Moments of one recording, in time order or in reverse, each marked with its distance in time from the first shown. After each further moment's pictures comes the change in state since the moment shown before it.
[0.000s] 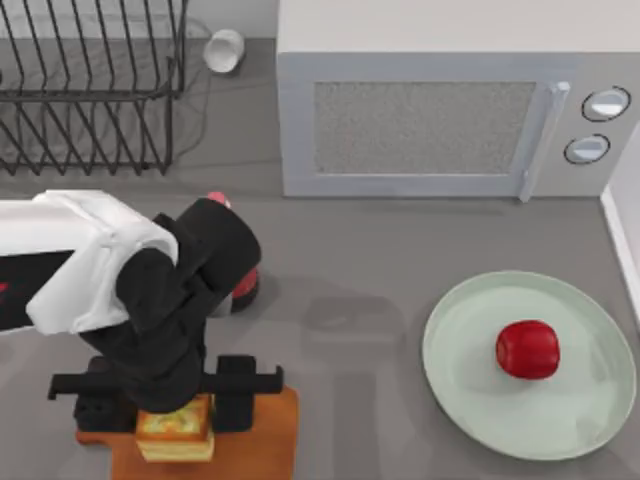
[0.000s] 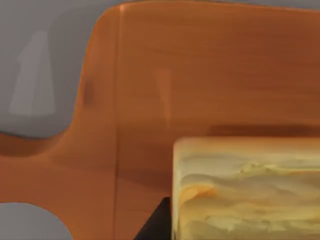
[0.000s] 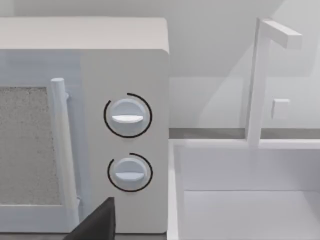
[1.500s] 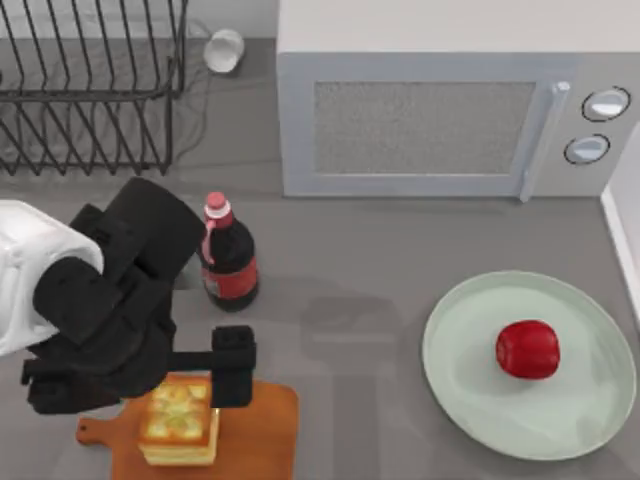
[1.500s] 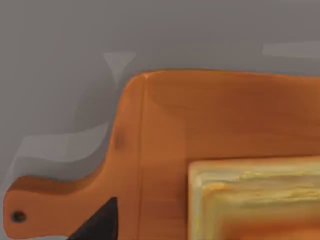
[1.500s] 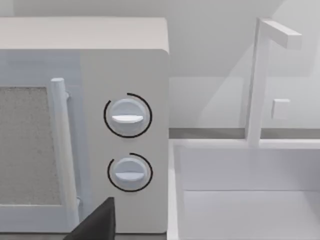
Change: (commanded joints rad) left arm 0.076 -0.189 -0.086 0.094 -0.002 0.071; right arm 0.000 0.000 0.000 0.000 0.000 0.000
